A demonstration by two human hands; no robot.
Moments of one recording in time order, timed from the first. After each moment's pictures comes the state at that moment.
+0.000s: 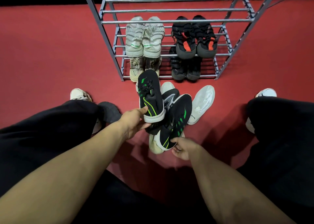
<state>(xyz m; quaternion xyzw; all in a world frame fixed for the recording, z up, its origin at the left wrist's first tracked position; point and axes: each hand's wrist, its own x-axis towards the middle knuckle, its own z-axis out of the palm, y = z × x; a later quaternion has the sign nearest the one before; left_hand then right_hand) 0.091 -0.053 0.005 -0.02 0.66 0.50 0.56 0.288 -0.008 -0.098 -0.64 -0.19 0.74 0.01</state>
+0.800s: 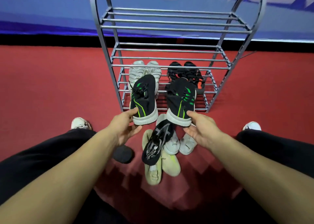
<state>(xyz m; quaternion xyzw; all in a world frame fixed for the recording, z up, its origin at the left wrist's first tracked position) 0.060 -0.041 0.102 0.04 0.62 0.59 0.52 0.277 0.066 0.119 -0.53 -0.31 0.73 0.30</state>
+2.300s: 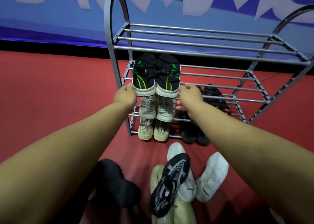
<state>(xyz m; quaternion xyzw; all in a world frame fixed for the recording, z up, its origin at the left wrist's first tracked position) -0.092 0.118 0.127 0.18 0.82 0.50 0.23 0.068 0.237 0.134 -0.55 -0.59 0.53 0.27</state>
